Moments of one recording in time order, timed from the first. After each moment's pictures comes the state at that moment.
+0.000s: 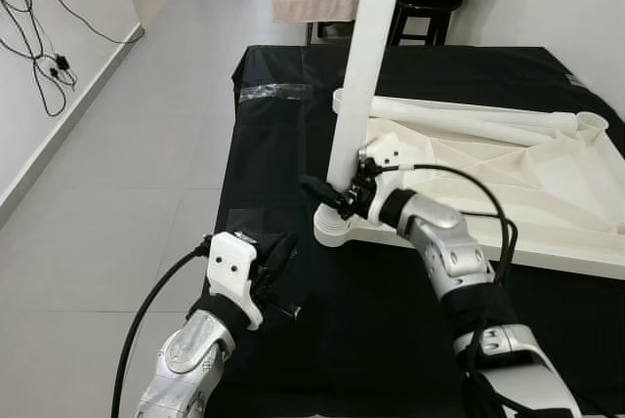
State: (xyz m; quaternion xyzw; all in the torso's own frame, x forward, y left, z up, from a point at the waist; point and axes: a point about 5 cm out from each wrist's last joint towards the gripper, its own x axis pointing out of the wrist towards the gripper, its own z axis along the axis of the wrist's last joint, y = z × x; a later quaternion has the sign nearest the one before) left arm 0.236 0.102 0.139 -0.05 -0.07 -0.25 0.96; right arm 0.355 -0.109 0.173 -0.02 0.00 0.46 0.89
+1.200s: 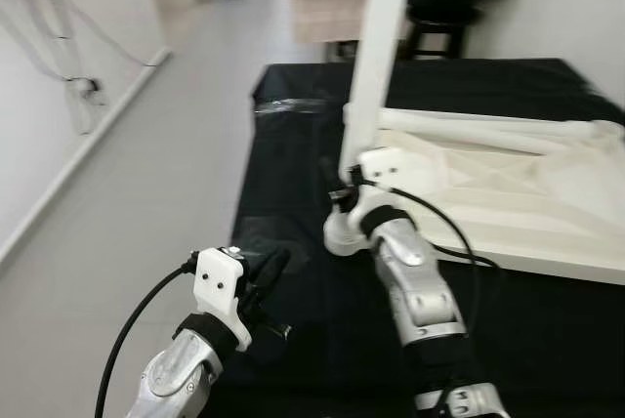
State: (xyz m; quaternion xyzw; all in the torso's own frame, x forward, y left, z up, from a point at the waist) left arm 0.220 0.111 0.142 -0.06 -0.06 -0.26 0.96; right arm 0.336 -0.077 0.180 -0.01 -0.08 0.18 0.98
